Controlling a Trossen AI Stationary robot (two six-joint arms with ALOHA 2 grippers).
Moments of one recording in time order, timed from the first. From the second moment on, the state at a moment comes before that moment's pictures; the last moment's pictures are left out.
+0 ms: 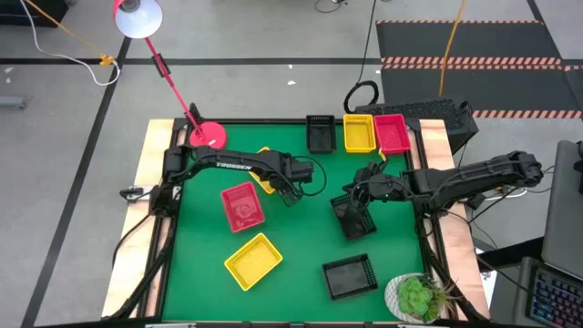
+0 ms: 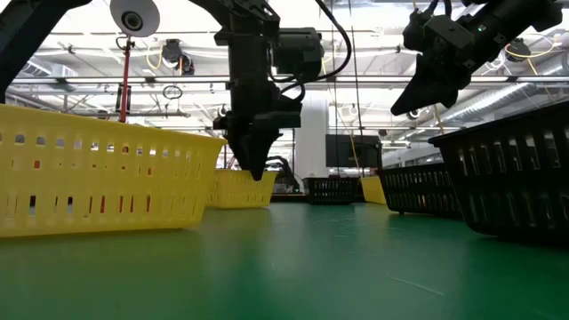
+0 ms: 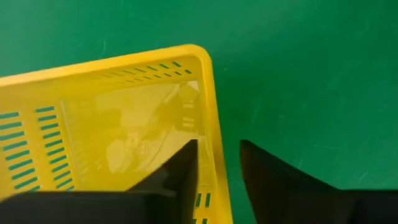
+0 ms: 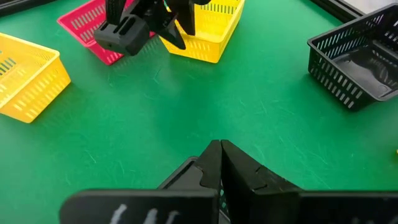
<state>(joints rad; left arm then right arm) 0.12 2.06 1.62 -1.02 -0.20 -0.45 0.09 0.99 0.58 -0.29 0.33 0.43</state>
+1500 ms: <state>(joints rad) -0.10 2.06 1.91 -1.06 -0.66 0.23 0.09 0.99 0.58 -0.11 0.58 0.71</state>
